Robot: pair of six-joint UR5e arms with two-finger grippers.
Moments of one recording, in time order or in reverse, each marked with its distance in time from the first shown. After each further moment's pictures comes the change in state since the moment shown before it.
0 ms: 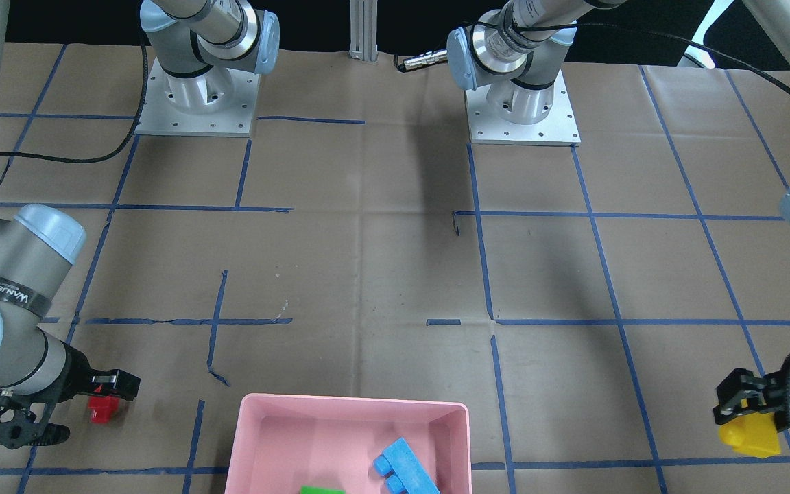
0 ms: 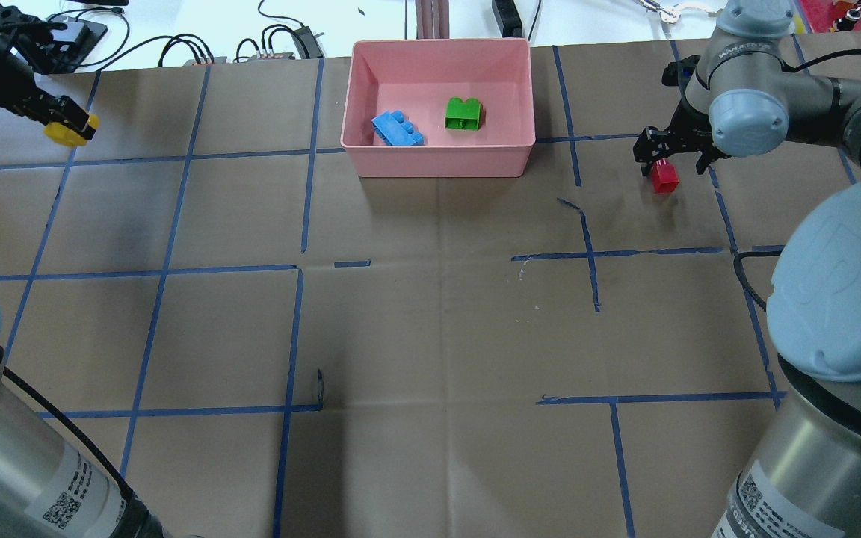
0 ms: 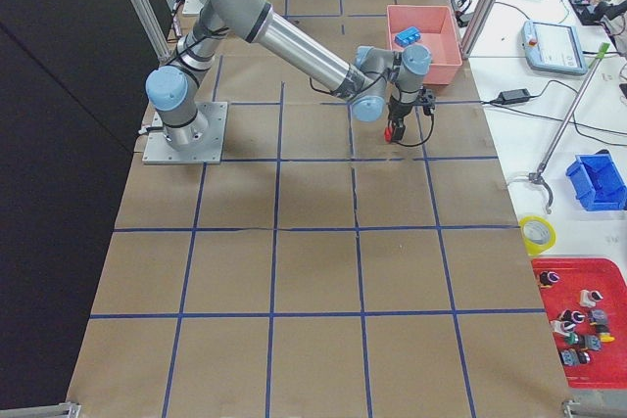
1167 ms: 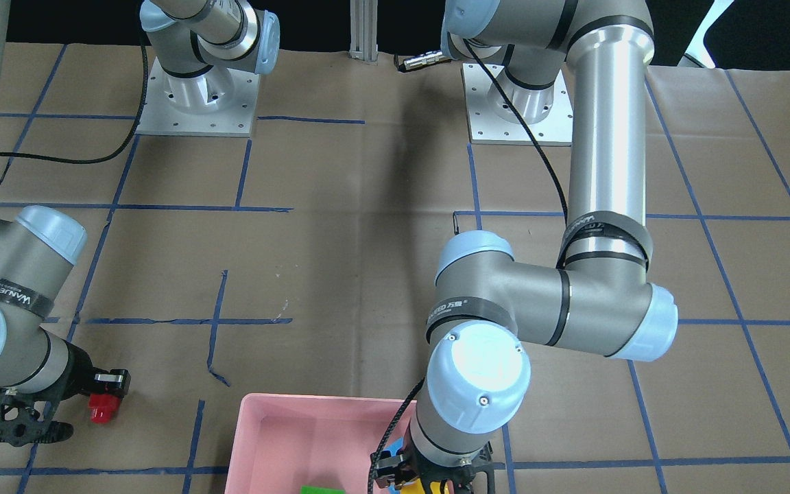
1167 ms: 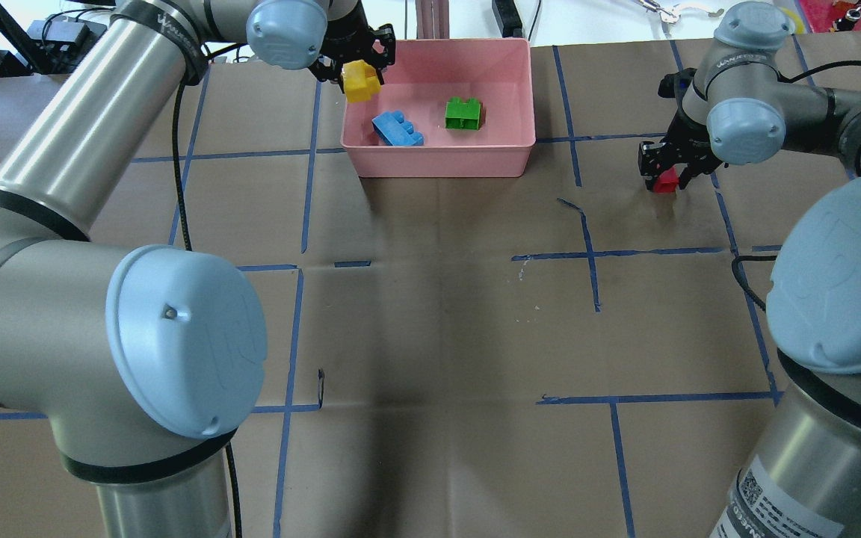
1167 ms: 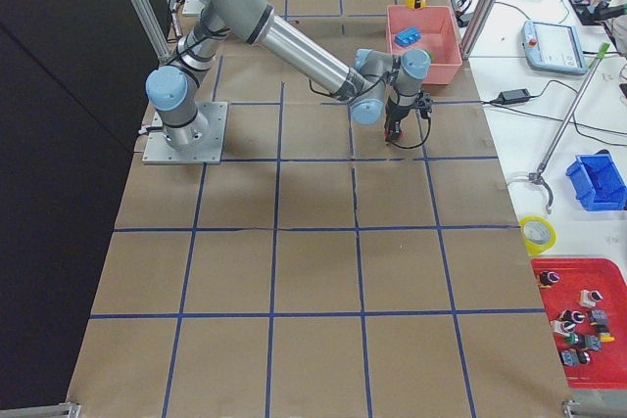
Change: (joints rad) left arm -0.495 -0.279 0.243 0.093 0.082 -0.853; right arm -0.001 0.002 0.005 0.013 -0.021 -0.009
